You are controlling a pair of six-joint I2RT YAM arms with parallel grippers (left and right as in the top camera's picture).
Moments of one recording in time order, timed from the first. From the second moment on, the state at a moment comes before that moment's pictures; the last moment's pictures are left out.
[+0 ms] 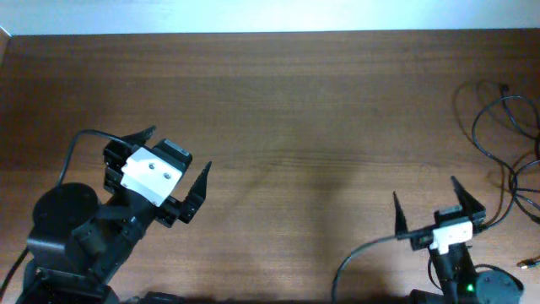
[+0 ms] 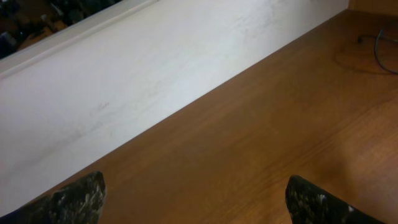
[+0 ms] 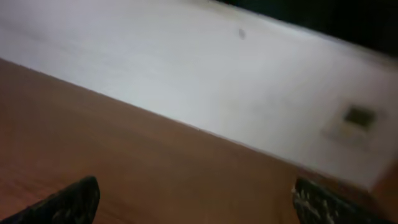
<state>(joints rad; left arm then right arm) -0.18 0.77 1.28 -0.83 0.21 0.39 -0.23 0.01 0.33 -0.31 -0.41 -0.28</state>
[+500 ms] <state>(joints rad) -0.18 0.77 1.28 -0.83 0.21 0.39 -0.23 0.01 0.09 -0.28 -0.02 0.01</state>
